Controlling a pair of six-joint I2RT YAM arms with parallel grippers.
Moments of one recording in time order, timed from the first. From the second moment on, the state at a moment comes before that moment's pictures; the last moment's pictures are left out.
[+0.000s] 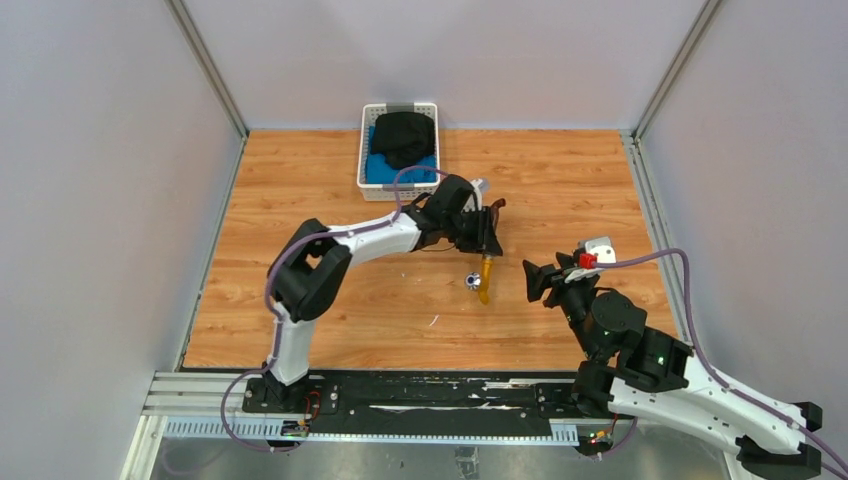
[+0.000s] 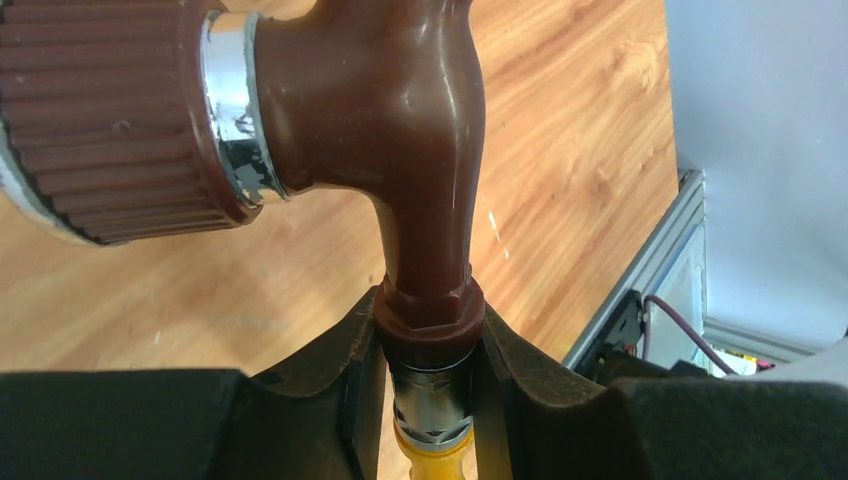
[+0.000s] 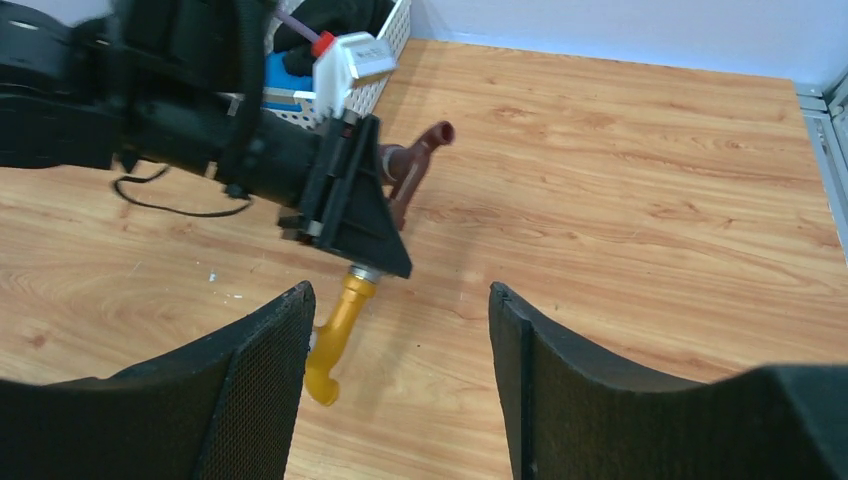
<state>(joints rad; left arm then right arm) -0.79 1.96 1.38 -0.08 0.37 -0.71 1.12 0.40 0.60 -0.30 0.83 0.13</state>
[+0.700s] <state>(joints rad) -0.79 2.24 1.87 -0.42 0.33 -0.50 1.12 0.35 0.66 -0.48 0.86 0.21</state>
